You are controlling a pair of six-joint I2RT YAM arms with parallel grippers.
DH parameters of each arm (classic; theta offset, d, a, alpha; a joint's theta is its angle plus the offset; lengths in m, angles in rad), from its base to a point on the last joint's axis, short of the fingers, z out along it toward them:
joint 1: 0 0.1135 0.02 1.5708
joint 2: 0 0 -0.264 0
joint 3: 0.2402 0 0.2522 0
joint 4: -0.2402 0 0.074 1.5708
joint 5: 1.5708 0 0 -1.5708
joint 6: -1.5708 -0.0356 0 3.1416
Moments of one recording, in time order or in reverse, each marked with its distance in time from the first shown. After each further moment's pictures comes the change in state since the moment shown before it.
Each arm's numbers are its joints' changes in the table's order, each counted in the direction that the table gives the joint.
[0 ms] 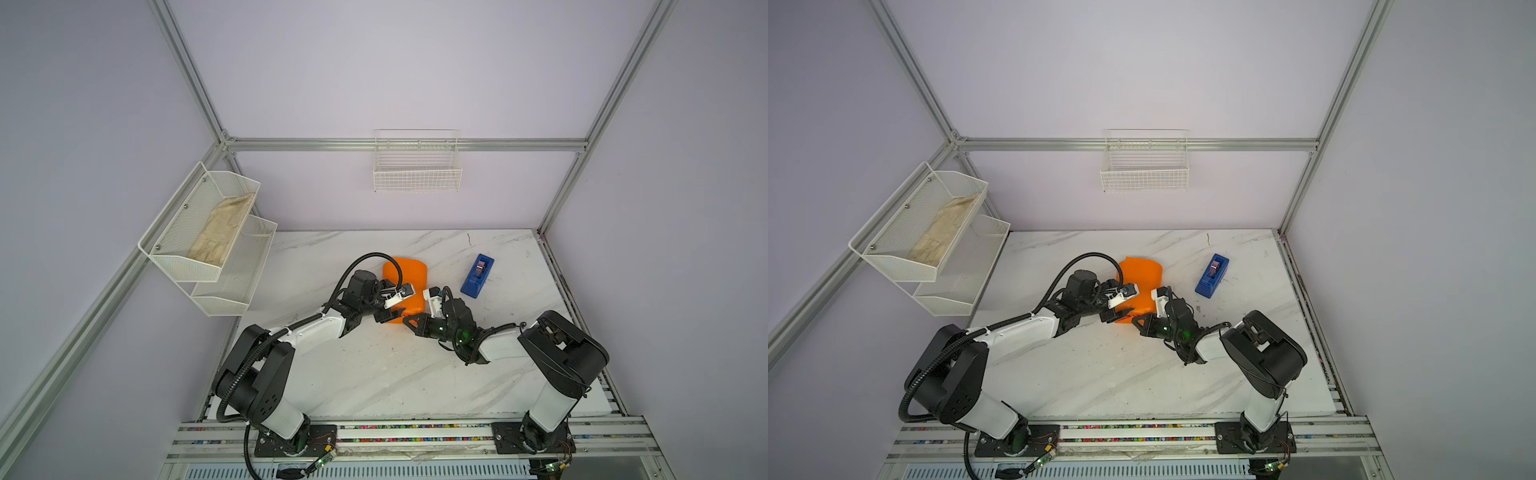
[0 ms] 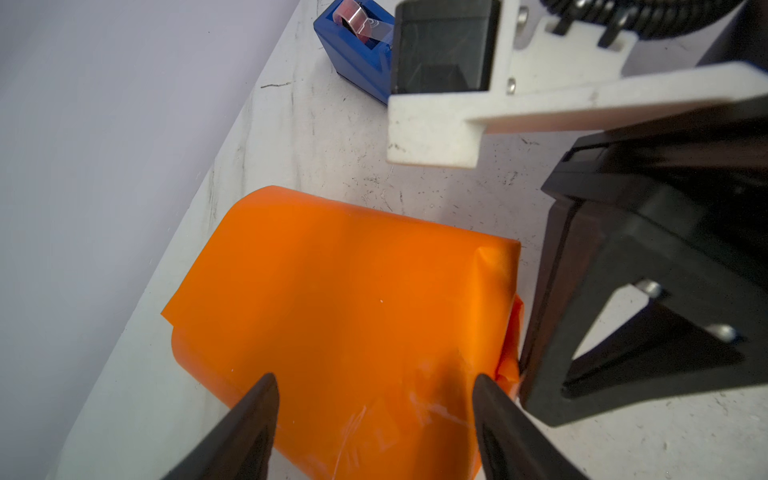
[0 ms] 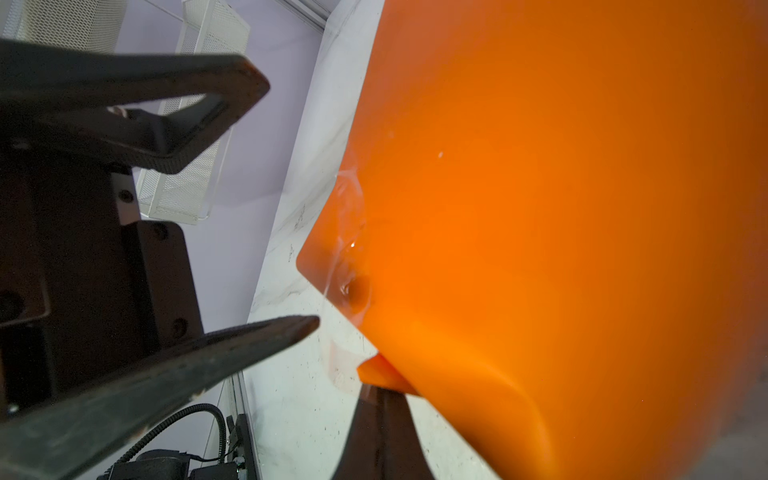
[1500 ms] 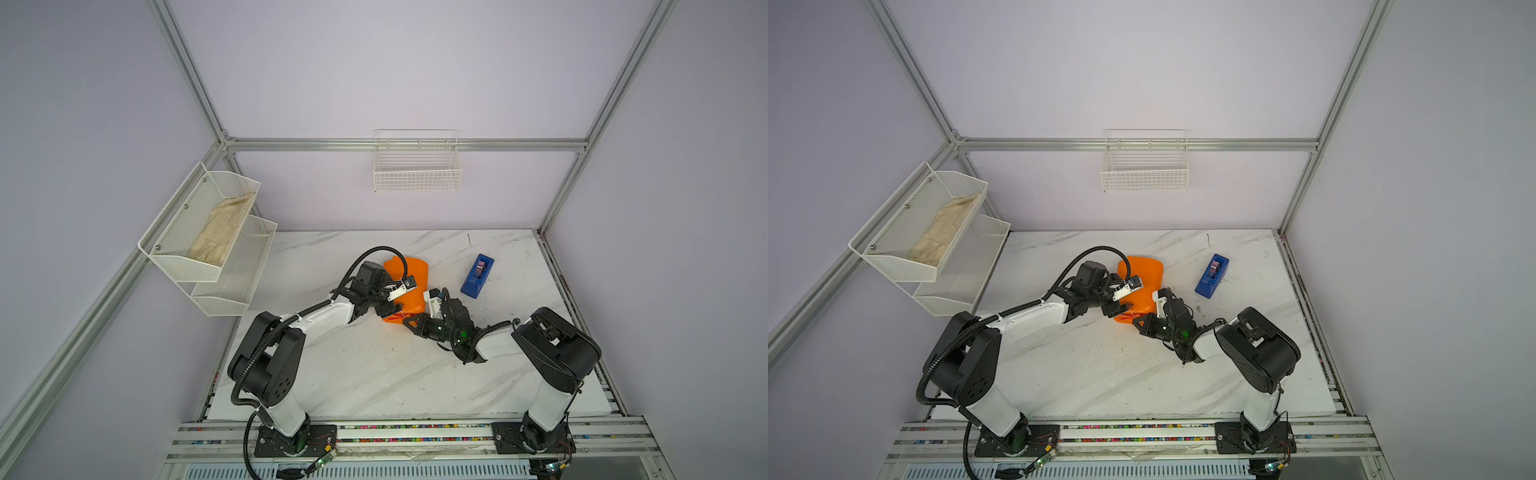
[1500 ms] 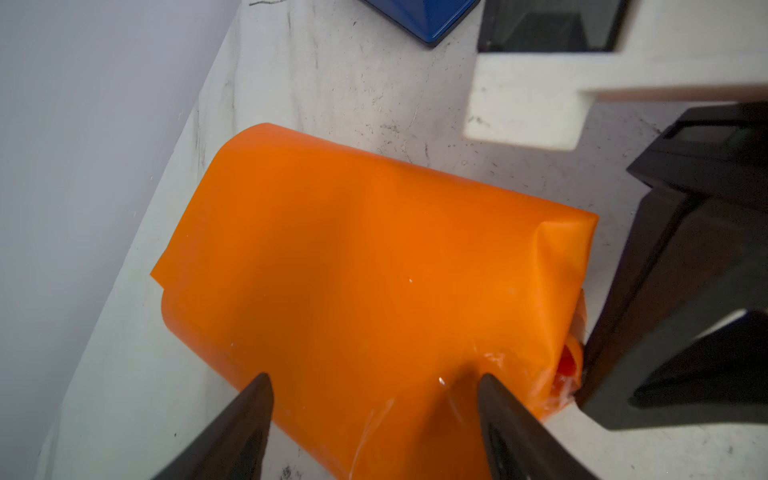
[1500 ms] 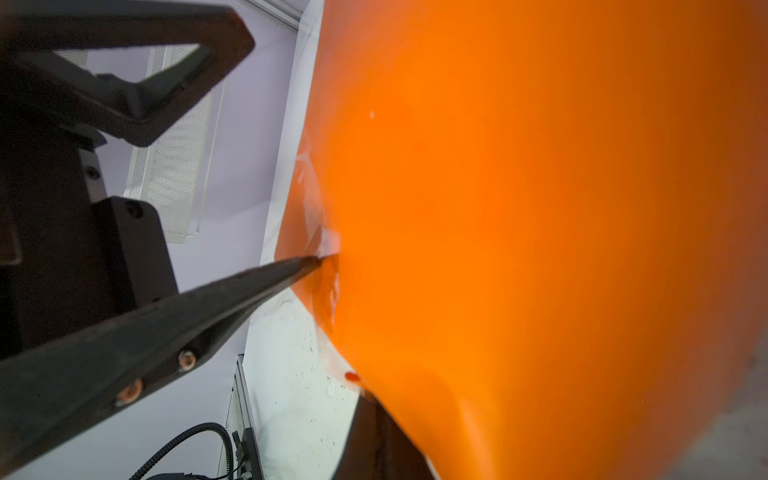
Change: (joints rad) left arm 0.000 -0.086 0.170 -0.207 -0.119 -0.010; right arm 0.000 -0.043 0.017 -0.011 0.011 -0.087
